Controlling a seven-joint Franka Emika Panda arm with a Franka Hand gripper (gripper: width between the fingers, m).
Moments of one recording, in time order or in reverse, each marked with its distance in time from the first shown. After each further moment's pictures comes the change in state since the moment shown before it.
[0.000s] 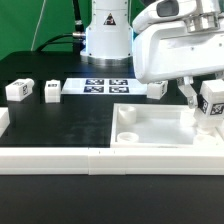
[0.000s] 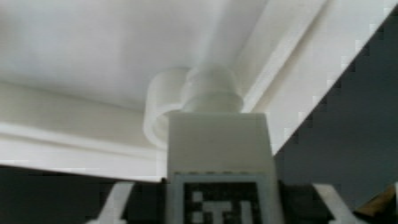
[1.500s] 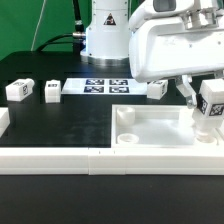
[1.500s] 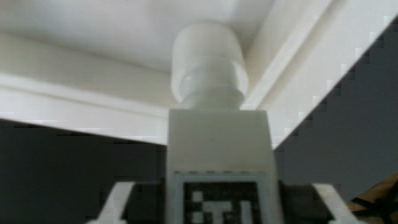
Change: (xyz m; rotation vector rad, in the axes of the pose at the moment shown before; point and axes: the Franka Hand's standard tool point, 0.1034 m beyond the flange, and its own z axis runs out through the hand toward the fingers) arm 0.014 0.011 0.000 -0.014 0.034 -0.019
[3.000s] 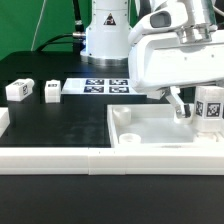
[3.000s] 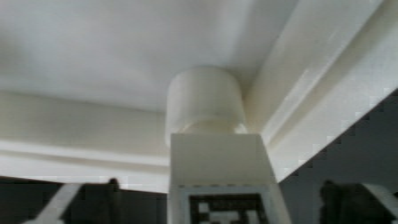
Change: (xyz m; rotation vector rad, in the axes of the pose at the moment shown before) arm -0.027 -0.009 0.009 -0.009 0.044 -0.001
